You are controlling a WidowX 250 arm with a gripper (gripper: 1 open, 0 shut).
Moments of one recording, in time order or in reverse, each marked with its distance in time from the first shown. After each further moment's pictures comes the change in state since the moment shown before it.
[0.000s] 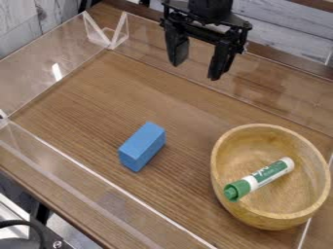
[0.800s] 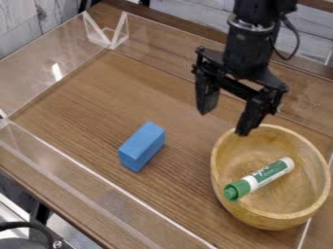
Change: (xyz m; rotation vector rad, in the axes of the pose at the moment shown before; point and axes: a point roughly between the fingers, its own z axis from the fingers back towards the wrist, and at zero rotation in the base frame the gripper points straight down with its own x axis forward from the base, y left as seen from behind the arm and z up) arm -0.029 -0.065 -0.031 0.006 0.061 -0.174
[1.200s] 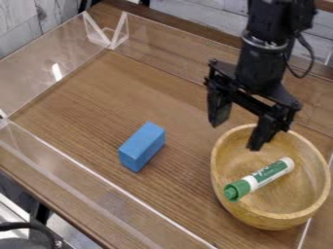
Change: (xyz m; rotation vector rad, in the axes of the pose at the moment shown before) arm 0.001 -0.022 -0.008 0.008 -0.037 -0.064
